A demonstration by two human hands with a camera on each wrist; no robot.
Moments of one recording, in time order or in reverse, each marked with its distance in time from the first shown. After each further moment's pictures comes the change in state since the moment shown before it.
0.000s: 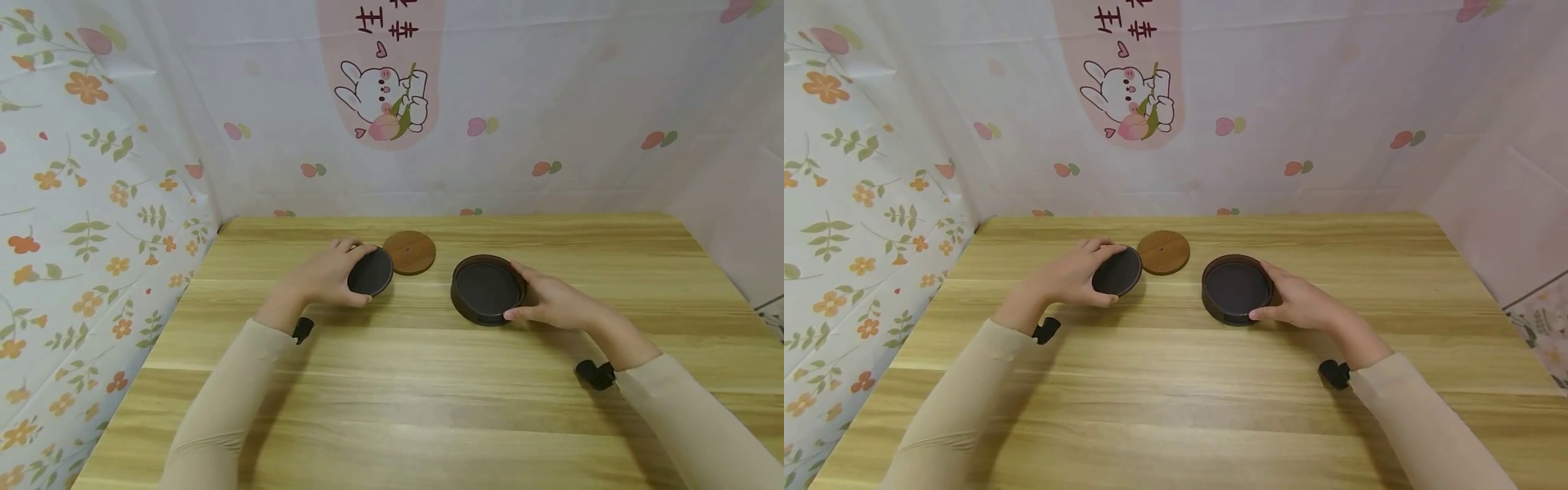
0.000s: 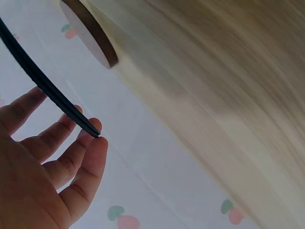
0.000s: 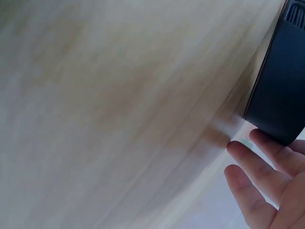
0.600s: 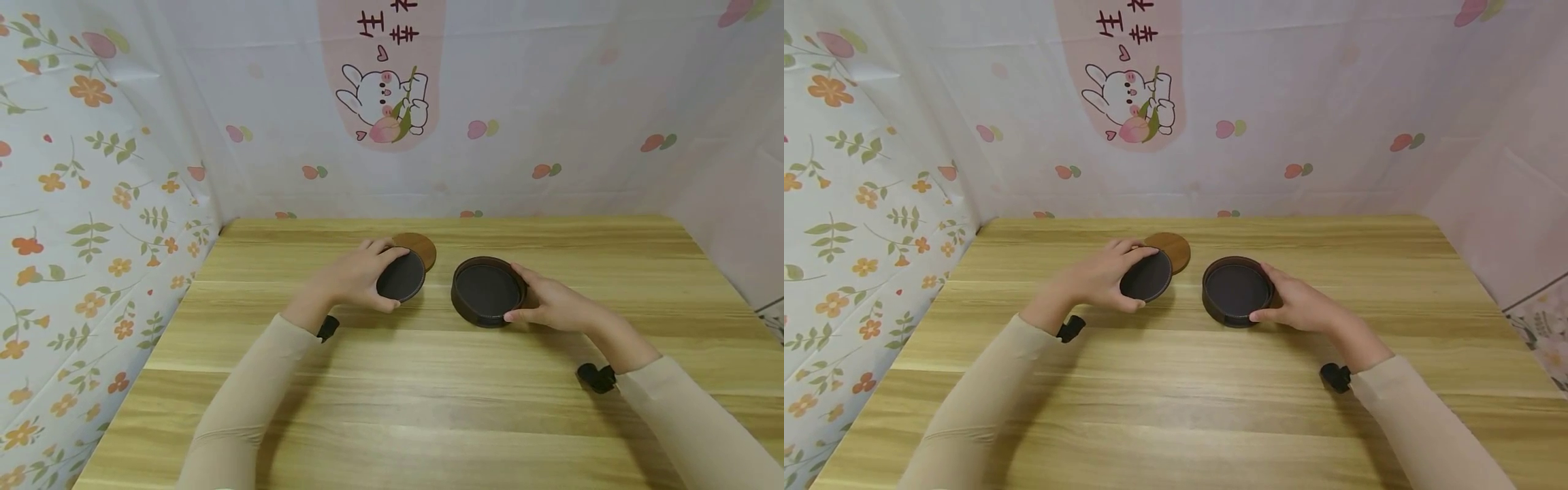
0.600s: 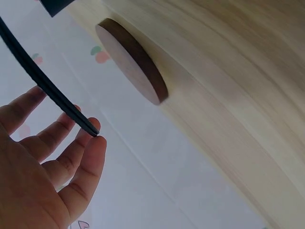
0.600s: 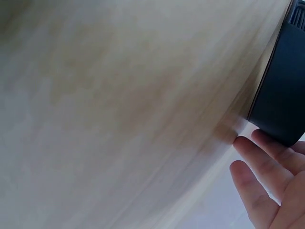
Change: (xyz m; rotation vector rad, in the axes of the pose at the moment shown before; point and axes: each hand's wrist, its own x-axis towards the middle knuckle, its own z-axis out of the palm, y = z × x) left_hand 0.023 0.038 0.003 0.017 0.006 0.136; right_hand -0.001 0.000 0.001 0.010 0.001 0.010
